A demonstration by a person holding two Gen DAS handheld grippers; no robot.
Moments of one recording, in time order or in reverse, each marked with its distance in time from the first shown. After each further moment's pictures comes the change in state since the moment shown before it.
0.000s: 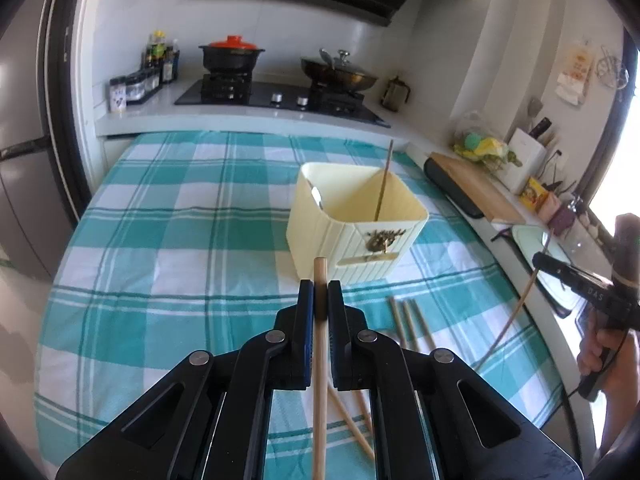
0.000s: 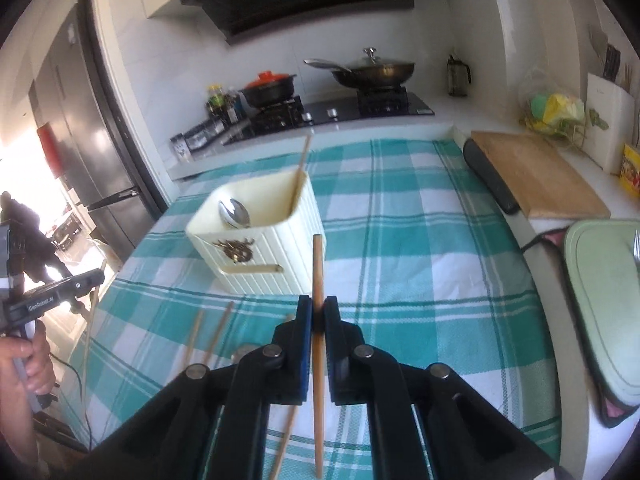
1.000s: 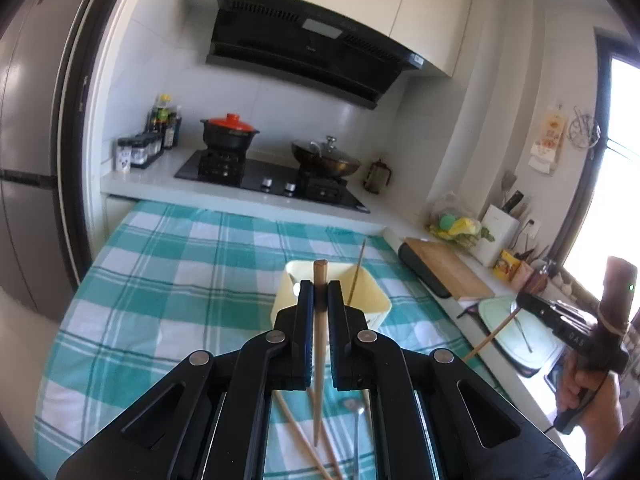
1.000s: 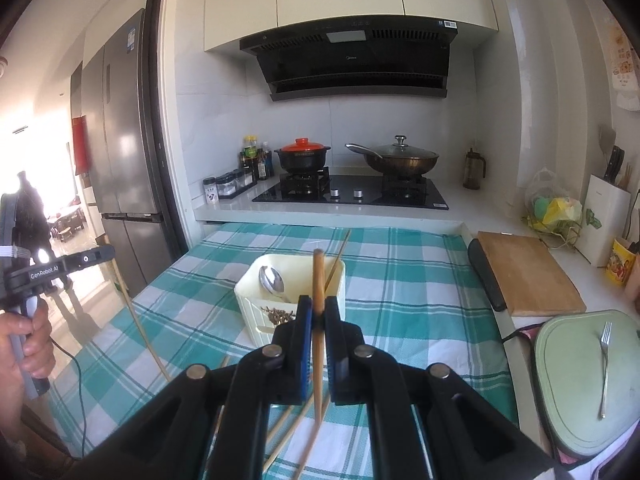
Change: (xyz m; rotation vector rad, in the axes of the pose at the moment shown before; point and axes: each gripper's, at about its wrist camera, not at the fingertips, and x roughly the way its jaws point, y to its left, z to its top) left arm -0.062 0.003 0.035 -0.041 -0.280 -0.065; right arm -0.058 0.055 0.031 -0.151 -0.205 -0.027
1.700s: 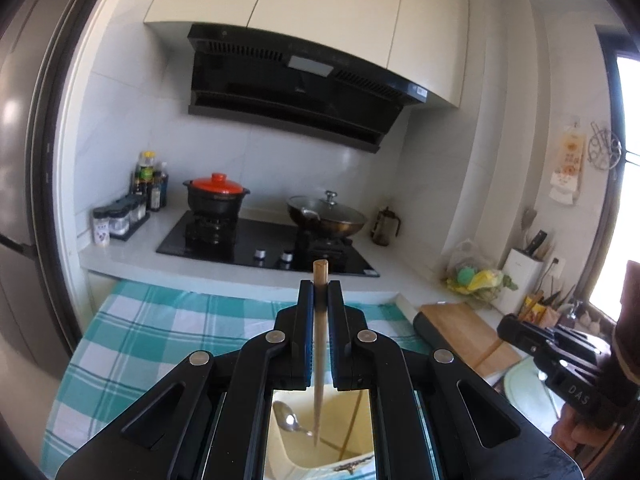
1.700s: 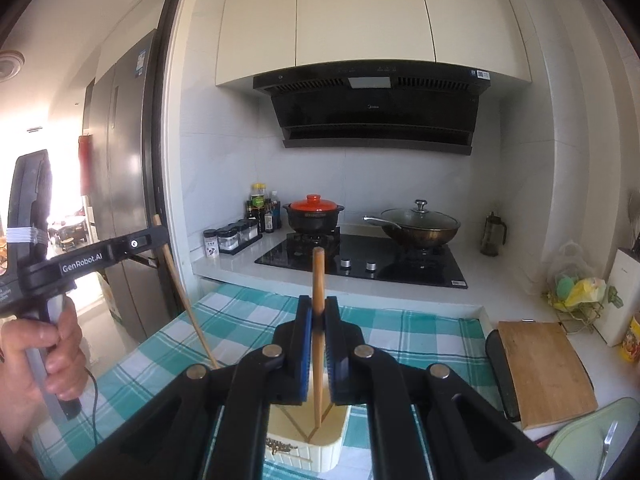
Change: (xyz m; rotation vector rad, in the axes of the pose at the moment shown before) left arm 0.111 -0.029 0.091 0.053 -0.122 0.041; right arm 0.093 0.013 0.104 -0.057 -0.119 0.041
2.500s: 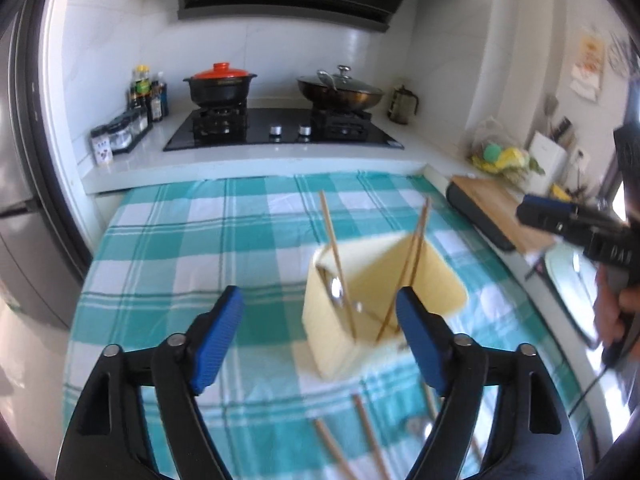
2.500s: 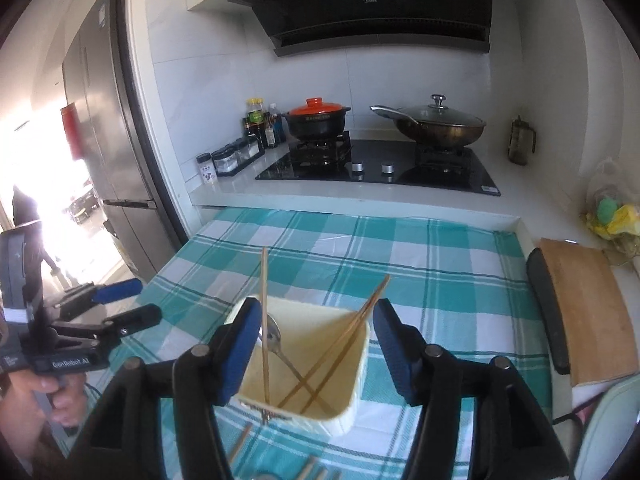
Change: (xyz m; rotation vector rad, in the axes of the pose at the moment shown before) left arm 0.003 0.024 -0.087 0.126 0.396 0.060; right arm 0.062 -0.028 -0.044 0.051 0.312 0.059
